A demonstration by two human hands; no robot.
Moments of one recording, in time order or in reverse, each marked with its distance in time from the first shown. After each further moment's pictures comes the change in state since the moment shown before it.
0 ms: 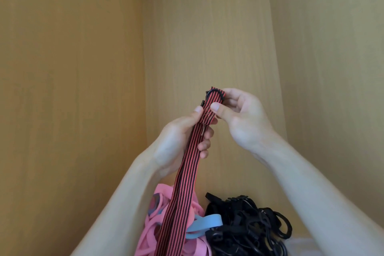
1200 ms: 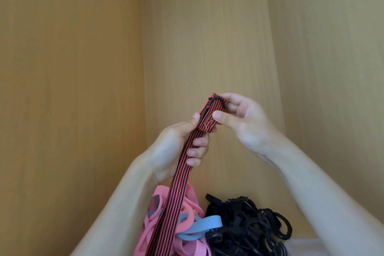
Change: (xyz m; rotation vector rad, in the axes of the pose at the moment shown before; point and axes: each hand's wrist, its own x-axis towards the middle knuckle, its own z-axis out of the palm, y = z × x) left_hand -0.002 -0.002 -0.010 -0.023 -0.059 -0.097; right_hand 0.003 0.015 -0.019 0.074 -0.144 0.023
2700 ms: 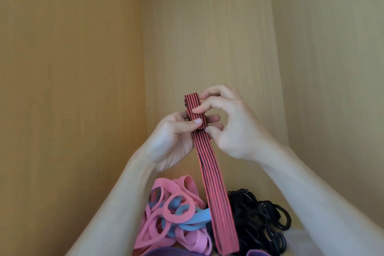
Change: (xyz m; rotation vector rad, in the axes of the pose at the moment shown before) left_hand -0.010 0.006 0.007 -0.202 0.003 0.162; right_hand -0.011 0.003 0.019 -0.604 -0.048 -0.323
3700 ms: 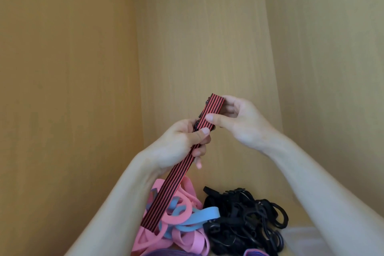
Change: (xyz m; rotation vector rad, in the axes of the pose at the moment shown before) left_hand 0.008 -0.015 -0.002 0.523 -0.070 -0.095; right_hand 0.002 0.018 -0.014 0.450 -0.020 0.400
